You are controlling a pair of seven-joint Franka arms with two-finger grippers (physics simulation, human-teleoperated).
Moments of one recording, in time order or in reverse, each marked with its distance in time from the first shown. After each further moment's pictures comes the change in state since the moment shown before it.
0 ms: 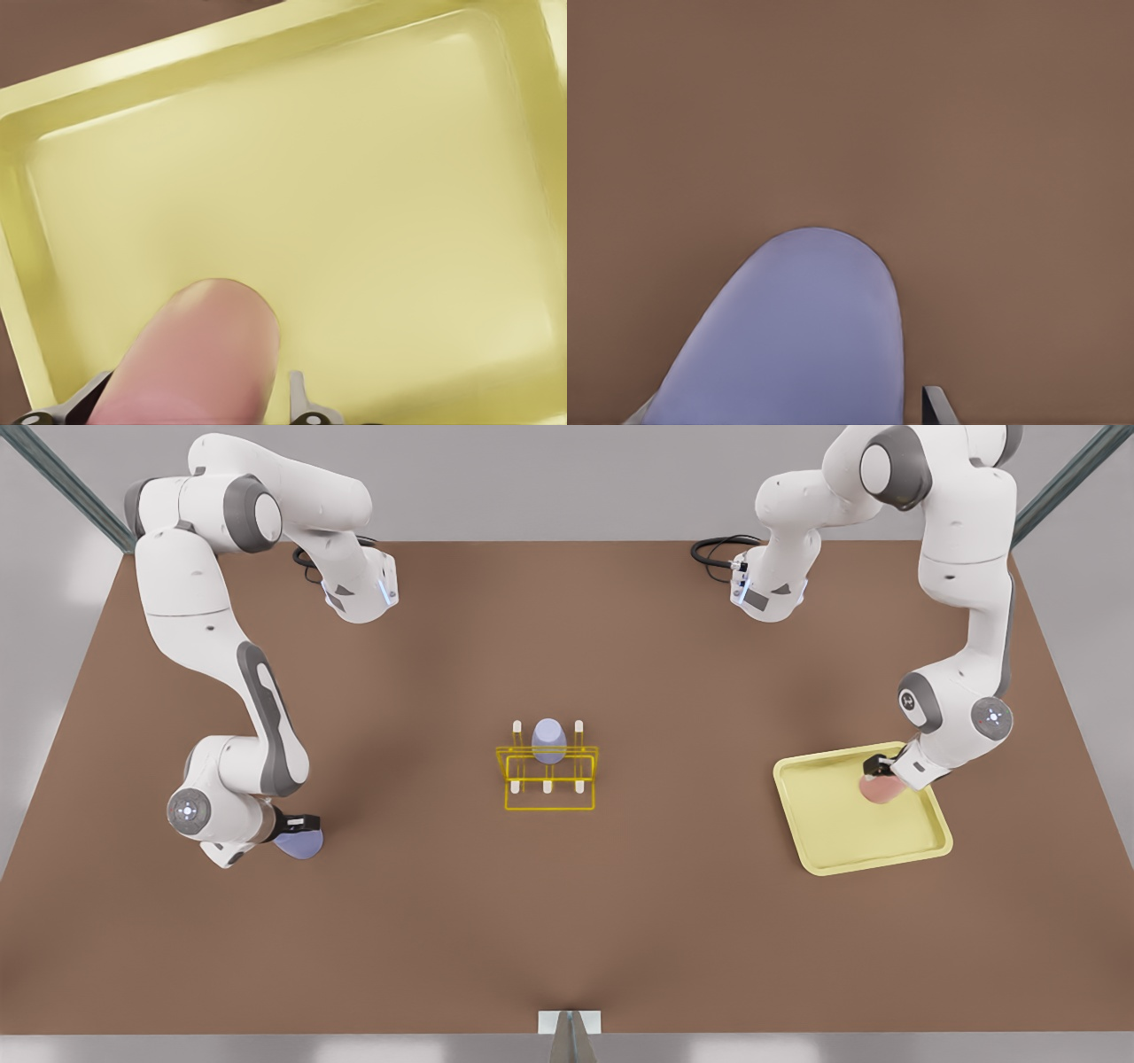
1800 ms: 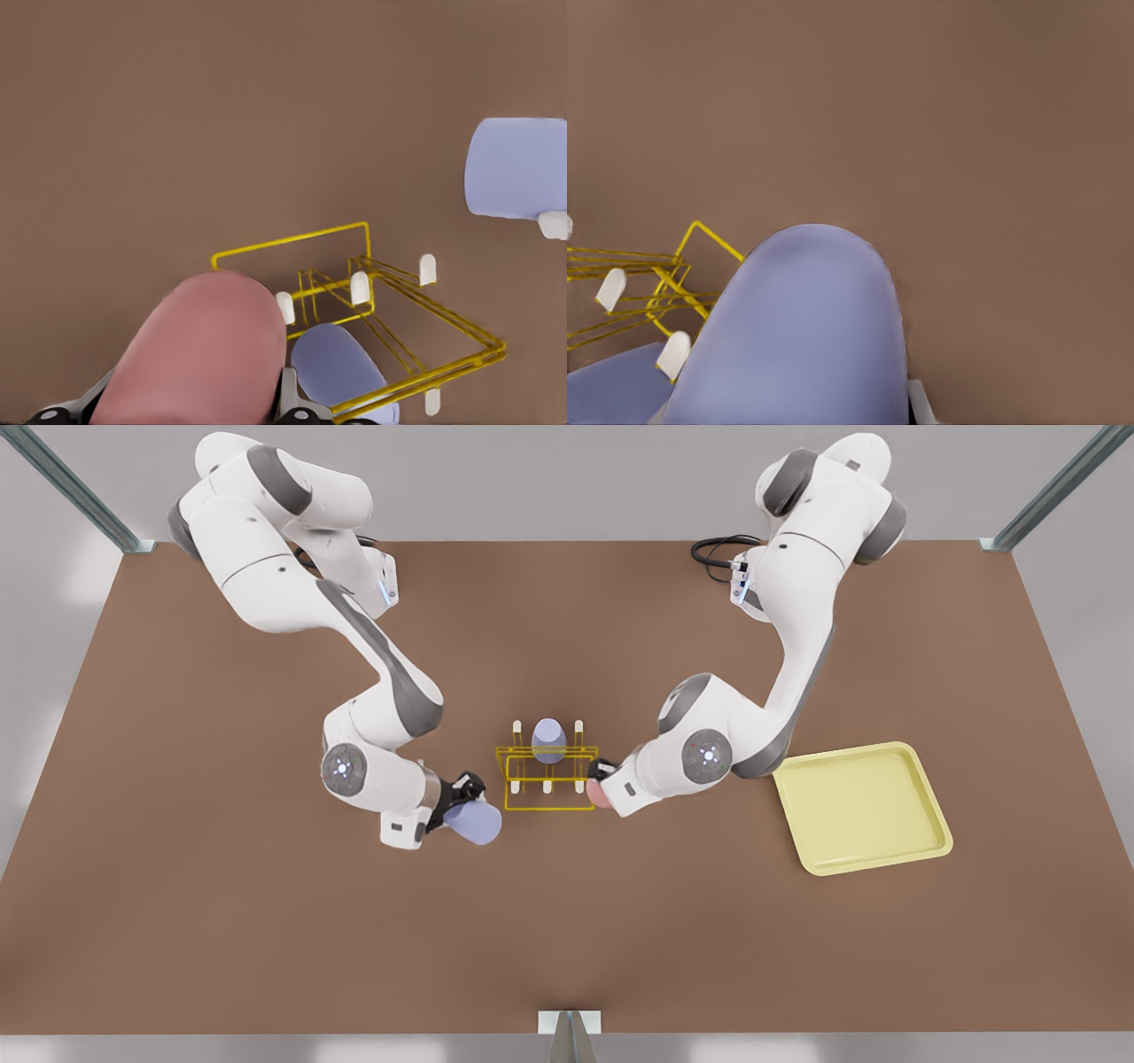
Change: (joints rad) left arm -0.428 0.300 -0.492 0.943 -0.135 -0.675 -0.849; right arm 0.075 -0.011 0.518 0.211 0.069 -0.085 -0.025
